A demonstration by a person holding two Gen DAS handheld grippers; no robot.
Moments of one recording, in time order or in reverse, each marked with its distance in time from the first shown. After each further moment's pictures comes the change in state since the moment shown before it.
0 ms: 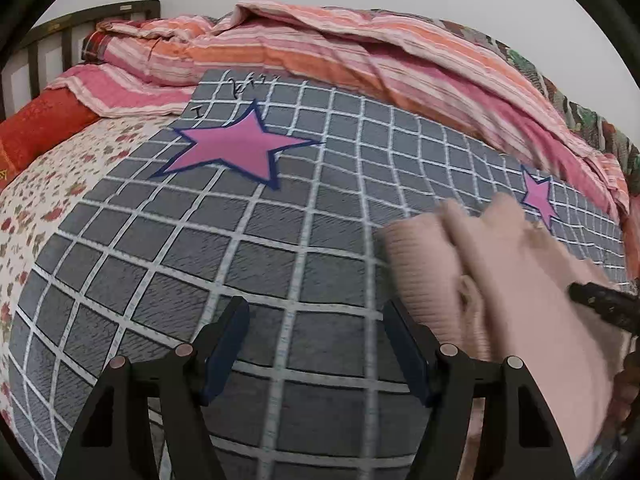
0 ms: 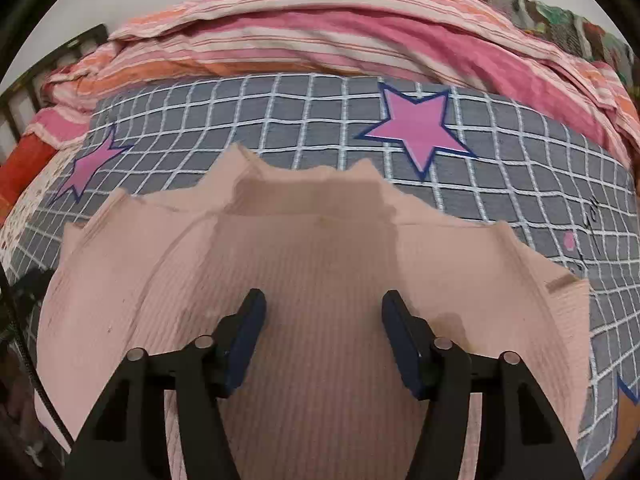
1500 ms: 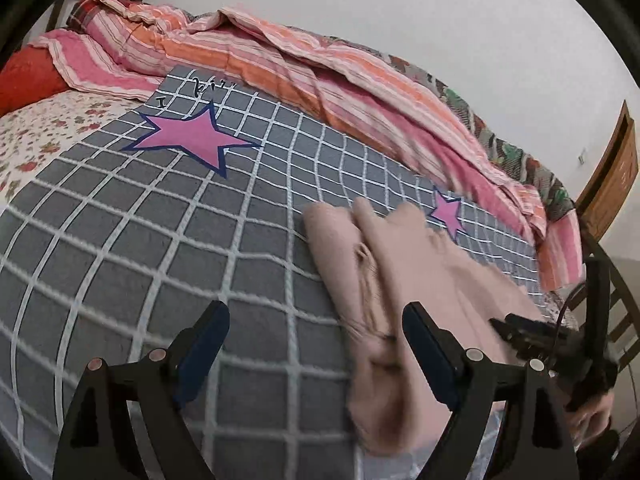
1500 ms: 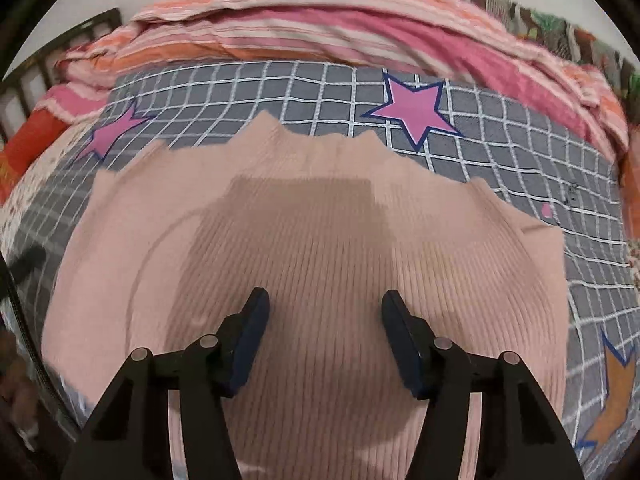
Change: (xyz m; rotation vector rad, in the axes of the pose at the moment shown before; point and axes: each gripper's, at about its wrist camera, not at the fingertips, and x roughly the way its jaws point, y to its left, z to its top) left arm -0.054 0.012 -0.036 -0.090 -0.050 -0.338; right arm -0.045 0.018 -0.059 -0.068 -0.008 -0.027
